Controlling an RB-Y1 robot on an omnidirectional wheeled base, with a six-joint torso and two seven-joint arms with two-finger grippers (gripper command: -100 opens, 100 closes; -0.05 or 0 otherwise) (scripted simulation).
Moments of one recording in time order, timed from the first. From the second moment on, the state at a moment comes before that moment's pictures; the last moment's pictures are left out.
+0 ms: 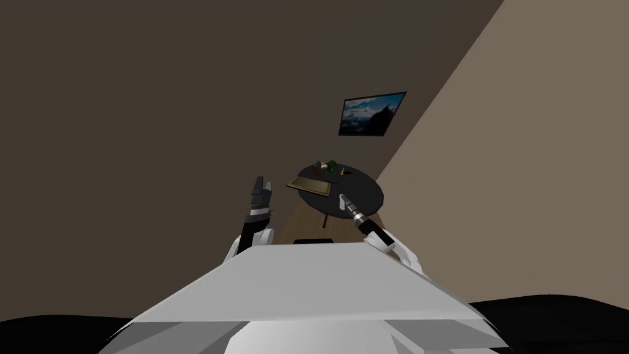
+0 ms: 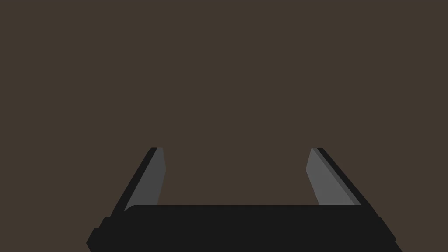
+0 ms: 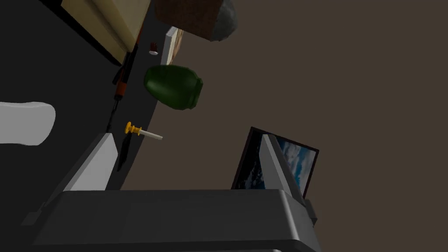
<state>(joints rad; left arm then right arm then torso) 0.49 -0.01 -0.02 -2.21 -0.11 -0.47 -0.07 0.43 -0.65 0.25 -1.94 -0.38 -0.12 0.19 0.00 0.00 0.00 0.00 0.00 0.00</state>
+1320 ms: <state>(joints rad) 0.49 -0.01 -0.02 -2.21 -0.11 -0.47 -0.07 0.36 -1.07 0.42 -1.65 -0.76 0.11 0.28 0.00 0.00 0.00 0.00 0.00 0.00</state>
